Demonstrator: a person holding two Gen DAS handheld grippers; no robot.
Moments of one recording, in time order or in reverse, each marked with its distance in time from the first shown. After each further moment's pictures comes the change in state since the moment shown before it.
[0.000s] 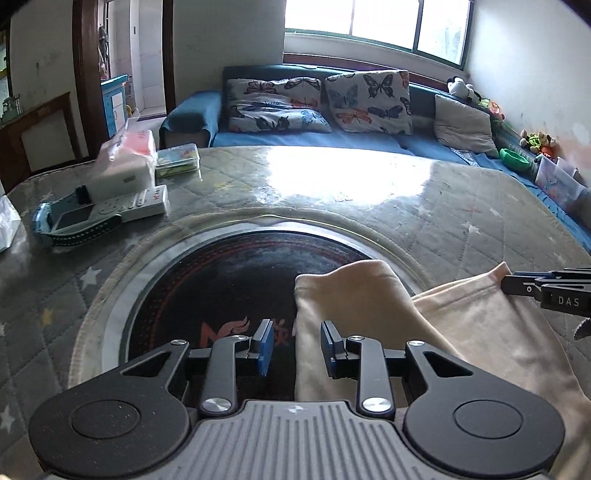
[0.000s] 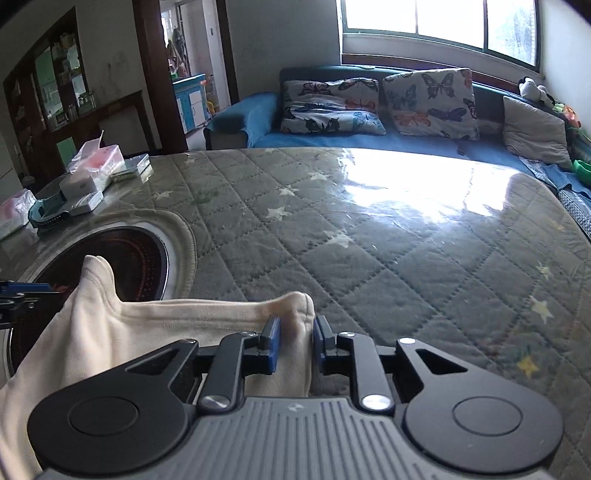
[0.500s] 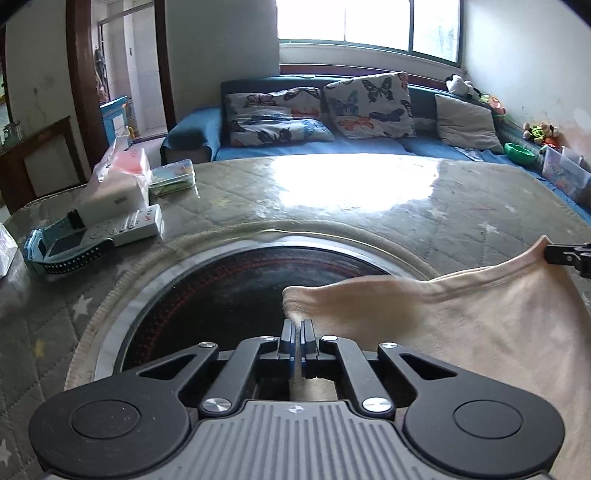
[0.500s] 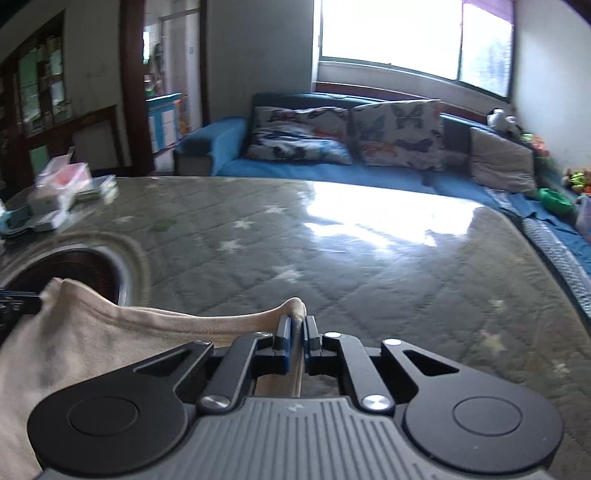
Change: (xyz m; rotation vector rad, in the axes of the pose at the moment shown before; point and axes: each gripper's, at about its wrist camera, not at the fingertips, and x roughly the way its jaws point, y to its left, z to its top) left arm 0.022 -0.009 0.007 0.061 -0.047 0.059; right arm -0.007 -0.017 0.007 -0.019 -0.086 -0.145
